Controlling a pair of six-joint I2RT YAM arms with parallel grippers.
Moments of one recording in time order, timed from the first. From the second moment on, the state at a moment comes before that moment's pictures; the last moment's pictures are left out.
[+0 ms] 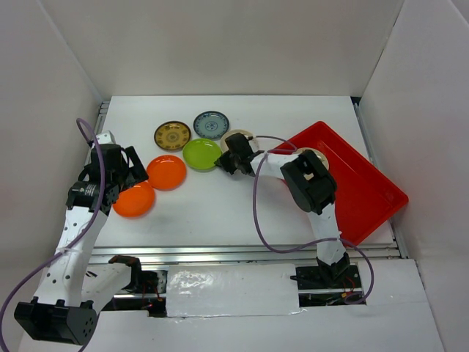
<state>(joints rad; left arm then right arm) -0.07 0.92 1.01 -0.81 -0.28 -0.45 0.63 2.17 1.40 0.04 0.05 1.40</state>
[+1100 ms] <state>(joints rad) -0.07 0.91 1.01 -0.81 -0.21 -0.45 -0.26 1.37 0.80 -0.10 -0.05 0.96</state>
